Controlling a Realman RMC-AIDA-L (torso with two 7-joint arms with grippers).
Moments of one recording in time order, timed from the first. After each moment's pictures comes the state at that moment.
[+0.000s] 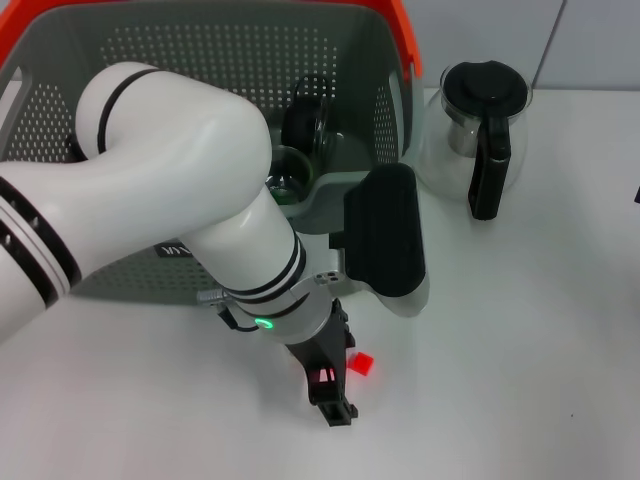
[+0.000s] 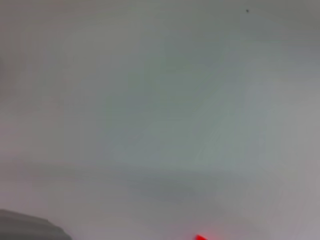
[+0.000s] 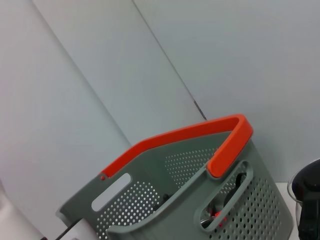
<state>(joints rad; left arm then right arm) -0.73 -2.18 1.84 1.10 2.53 1.30 -2.21 0.41 1.95 -0.42 -0.73 -1.93 -1.81 1.75</state>
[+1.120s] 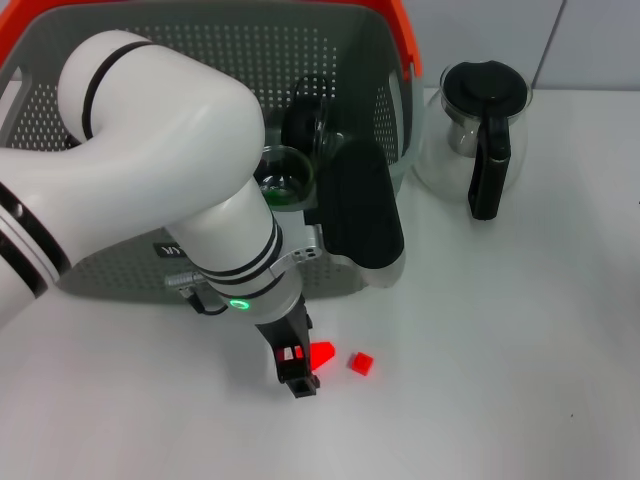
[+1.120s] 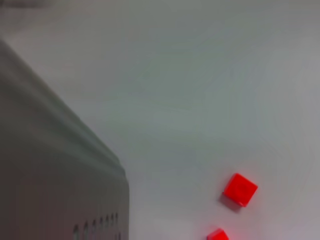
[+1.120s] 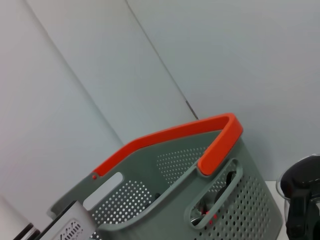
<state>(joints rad) -0.72 -2.18 1.80 1.17 2.67 1.39 -2.35 0.40 1.94 -0.42 -0.73 -1.93 -1.79 1.75</state>
